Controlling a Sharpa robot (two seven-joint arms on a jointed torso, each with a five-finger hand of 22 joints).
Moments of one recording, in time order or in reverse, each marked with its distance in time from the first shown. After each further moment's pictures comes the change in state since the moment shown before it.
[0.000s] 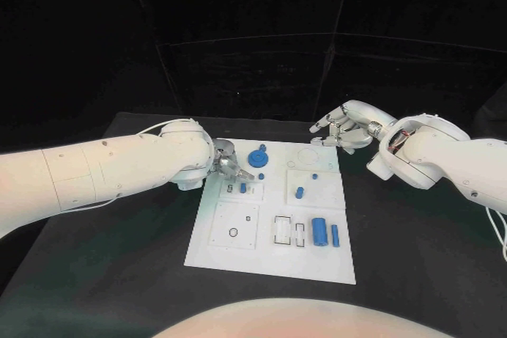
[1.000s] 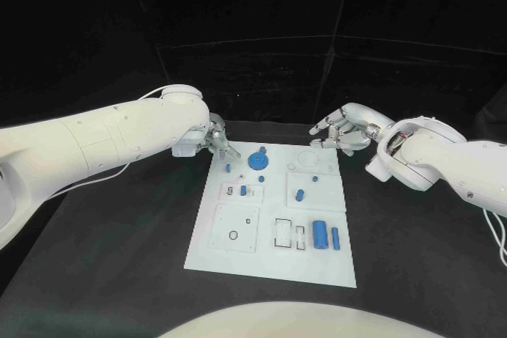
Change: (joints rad) left arm 0.057 0.147 0.038 -0.337 -0.003 0.226 0.000; left_hand 0.141 0.073 -0.140 0.020 0.000 -0.042 0.045 -0.118 -0.098 -0.047 0.032 -0.043 -0.055 0.002 0.034 0.000 0.000 0.000 -0.019 0.033 -0.037 -0.030; right arm 0.000 0.017 0.000 -0.022 0.001 0.000 0.001; right_hand 0.000 0.000 -0.003 0.003 0.000 0.000 0.000 0.000 0.000 0.000 0.000 0.000 0.000 0.000 0.000 0.000 0.000 0.000 0.000 0.000 0.000 0.000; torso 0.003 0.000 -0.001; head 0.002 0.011
